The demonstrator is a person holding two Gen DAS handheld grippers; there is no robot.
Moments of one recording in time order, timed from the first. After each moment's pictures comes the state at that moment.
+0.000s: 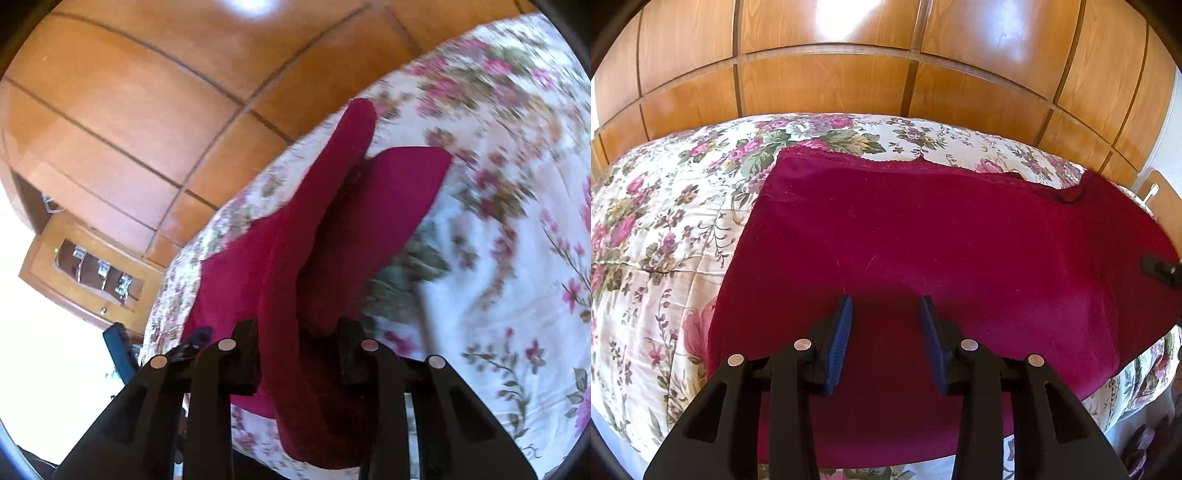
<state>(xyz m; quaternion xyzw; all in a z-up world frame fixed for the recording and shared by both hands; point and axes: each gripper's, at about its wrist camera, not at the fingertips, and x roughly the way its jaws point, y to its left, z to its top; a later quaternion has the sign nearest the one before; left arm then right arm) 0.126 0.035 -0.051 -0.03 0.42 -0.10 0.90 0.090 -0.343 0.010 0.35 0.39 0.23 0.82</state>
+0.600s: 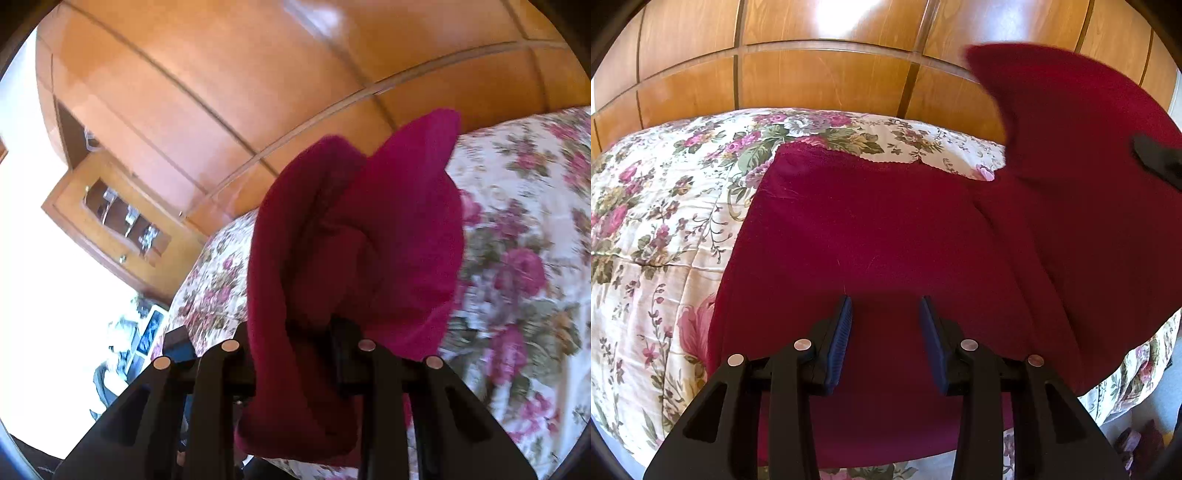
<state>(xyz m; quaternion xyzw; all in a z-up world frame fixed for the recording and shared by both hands) 0.126 0.046 -0.048 -0.06 0.42 -0.12 0.90 0.124 -0.220 0.083 0.26 0.37 0.33 0.83</state>
